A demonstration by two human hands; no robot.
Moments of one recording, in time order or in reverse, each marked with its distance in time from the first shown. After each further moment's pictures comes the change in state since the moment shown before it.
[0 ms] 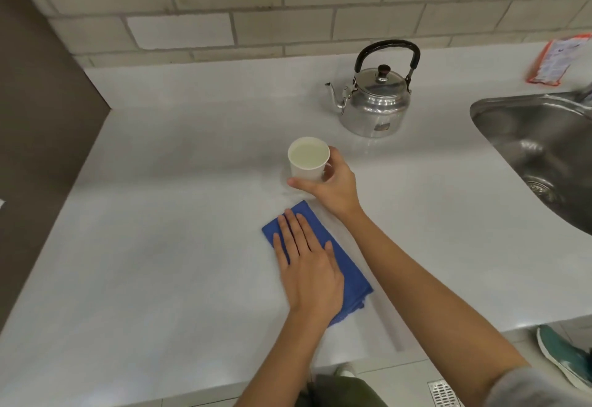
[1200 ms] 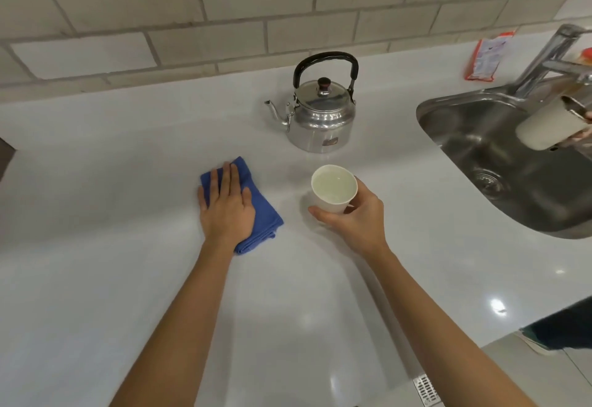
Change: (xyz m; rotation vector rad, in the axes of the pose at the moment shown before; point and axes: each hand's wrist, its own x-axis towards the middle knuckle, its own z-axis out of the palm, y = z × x) left_hand 0.189 -0.021 -0.002 0.062 -0.025 0.118; right_hand -0.011 0.041 -0.104 -0.022 0.246 -0.028
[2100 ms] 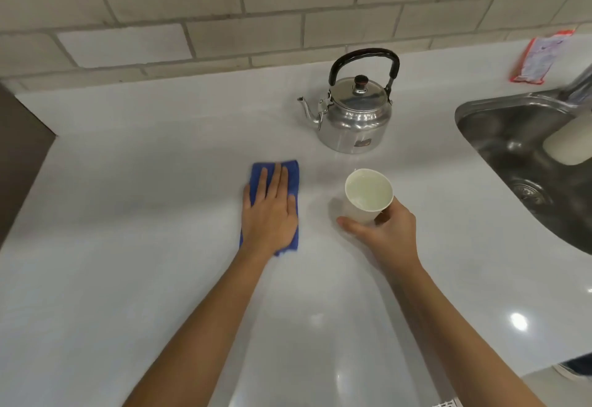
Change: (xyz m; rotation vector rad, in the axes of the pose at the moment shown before) left_hand -0.016 0.019 0.001 0.095 -0.048 0.111; right_hand -0.006 0.008 0.002 -0.087 0.008 0.084
